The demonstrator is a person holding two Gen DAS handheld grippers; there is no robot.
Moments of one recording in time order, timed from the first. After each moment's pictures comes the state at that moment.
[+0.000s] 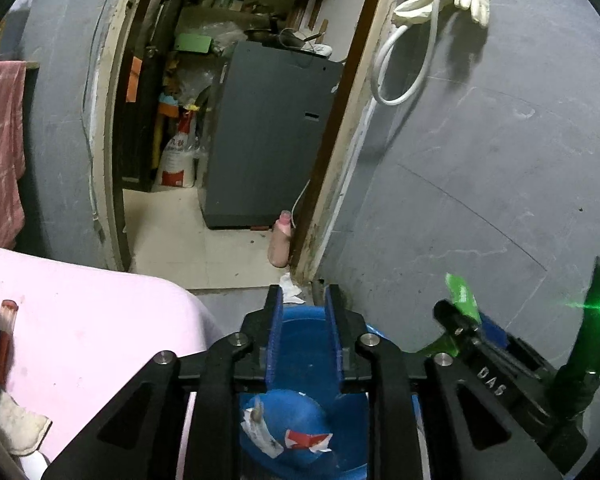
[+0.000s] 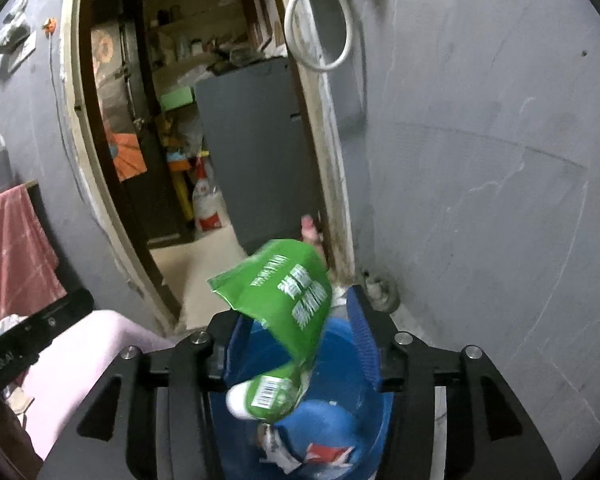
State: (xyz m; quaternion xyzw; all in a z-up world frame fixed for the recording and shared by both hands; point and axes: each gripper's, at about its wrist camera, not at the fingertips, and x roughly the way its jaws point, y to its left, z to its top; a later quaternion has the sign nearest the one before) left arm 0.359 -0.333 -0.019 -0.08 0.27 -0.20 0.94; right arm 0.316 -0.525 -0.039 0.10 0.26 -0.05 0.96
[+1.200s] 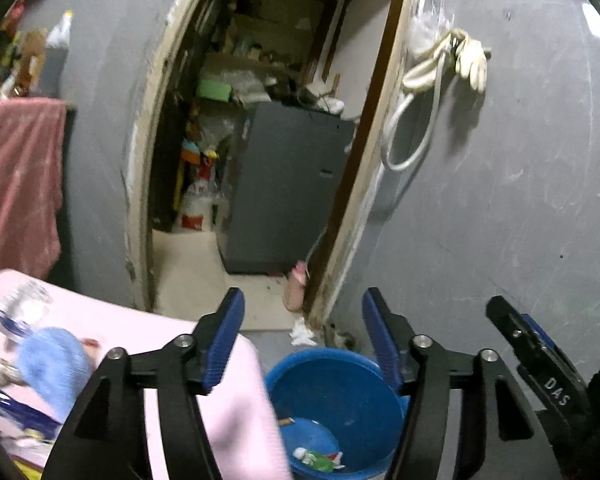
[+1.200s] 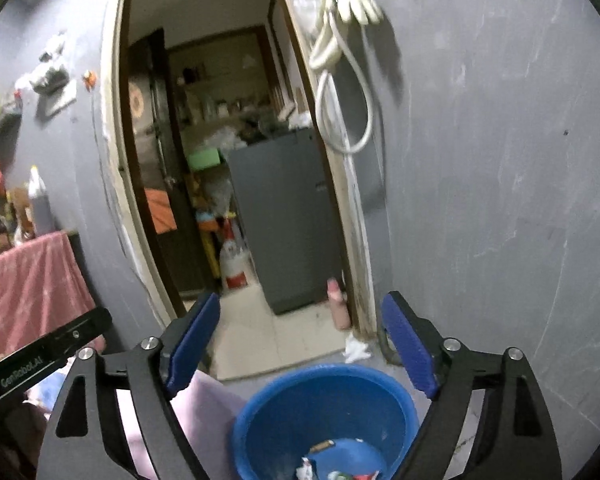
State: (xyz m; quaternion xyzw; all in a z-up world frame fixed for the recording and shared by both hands) left arm 0.300 -0.264 0.054 -0.09 0.19 -0.17 0.96; right arm 0.234 -0.485 0.049 0.10 0.11 -0.03 0.99
